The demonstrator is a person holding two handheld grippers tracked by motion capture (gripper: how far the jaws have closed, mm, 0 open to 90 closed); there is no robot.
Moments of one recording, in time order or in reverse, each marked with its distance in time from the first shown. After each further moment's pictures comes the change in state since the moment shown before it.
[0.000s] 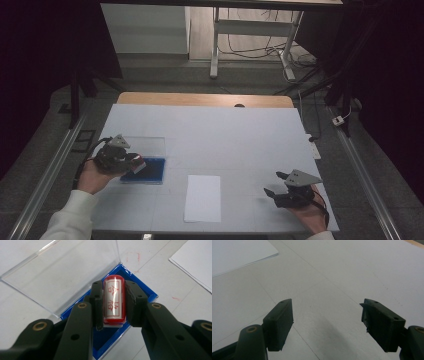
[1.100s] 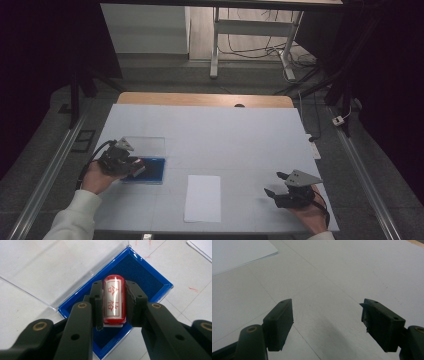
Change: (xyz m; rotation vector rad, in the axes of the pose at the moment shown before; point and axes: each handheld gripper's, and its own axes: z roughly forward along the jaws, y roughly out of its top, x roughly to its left) left arm 0.004 -0.005 0.018 0.082 0.016 -0.001; right arm 0.000 -0.001 -0.001 0.009 -0.002 0.001
